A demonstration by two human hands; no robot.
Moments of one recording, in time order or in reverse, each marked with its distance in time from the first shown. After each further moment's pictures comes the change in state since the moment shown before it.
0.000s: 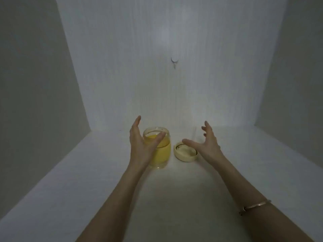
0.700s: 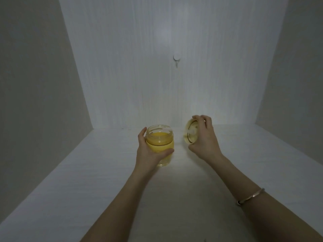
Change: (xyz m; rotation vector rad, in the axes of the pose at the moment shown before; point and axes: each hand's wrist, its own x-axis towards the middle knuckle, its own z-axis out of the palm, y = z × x) left_hand -0.016 -0.020 -0.001 -0.056 -0.131 -0.154; right_hand 0.004 -0.009 0.014 -0.366 0.114 -0.394
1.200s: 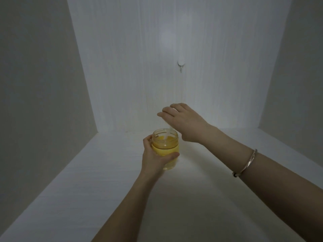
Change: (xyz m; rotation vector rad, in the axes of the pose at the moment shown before) left_hand -0.001 -0.002 0.001 -0.035 0.040 -0.030; right_hand 0.055 -0.083 -0.020 -0.714 -0.266 -0.731
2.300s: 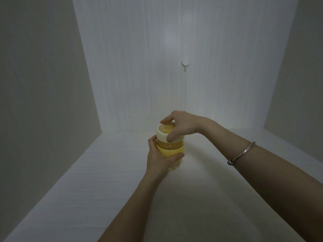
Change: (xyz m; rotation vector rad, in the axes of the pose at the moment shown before) left_hand 0.004 -0.006 -0.004 0.005 -0.043 0.054; right_hand 0.027 0.001 -0.005 0.905 -0.419 0.351
